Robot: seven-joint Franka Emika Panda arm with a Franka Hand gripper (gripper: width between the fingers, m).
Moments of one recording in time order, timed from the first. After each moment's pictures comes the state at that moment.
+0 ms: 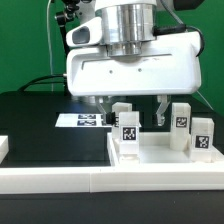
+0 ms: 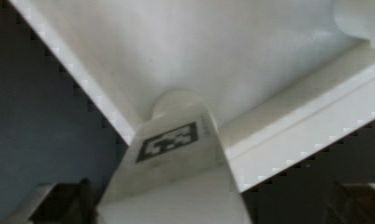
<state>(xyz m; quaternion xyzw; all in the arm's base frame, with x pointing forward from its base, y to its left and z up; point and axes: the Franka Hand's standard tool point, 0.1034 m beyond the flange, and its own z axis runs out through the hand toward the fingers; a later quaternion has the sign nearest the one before) 0.620 0.008 0.084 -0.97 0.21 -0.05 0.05</state>
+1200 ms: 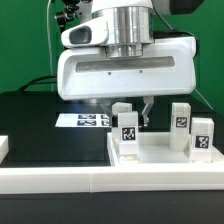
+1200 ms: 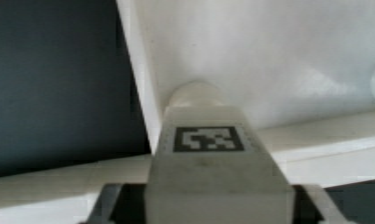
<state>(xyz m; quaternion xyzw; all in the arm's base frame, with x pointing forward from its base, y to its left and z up) 0.618 0.003 0.082 -1.00 0.07 -0.06 0.04</state>
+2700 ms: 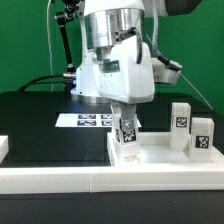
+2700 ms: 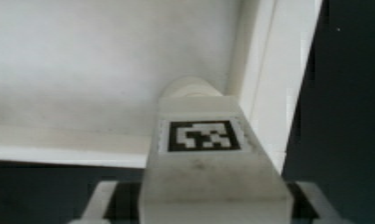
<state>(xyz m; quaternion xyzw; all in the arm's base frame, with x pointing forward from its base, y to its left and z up) 0.619 -0.004 0.078 -0.74 0.67 -0.03 0.08</state>
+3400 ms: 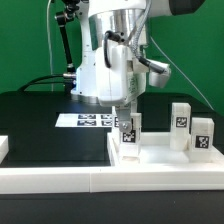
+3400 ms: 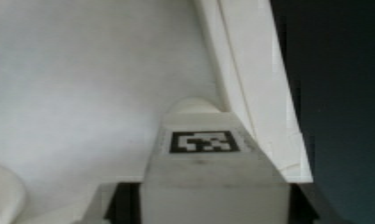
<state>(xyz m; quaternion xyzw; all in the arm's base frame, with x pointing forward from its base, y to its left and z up) 0.619 0.004 0.078 -0.57 0.82 0.00 0.09</state>
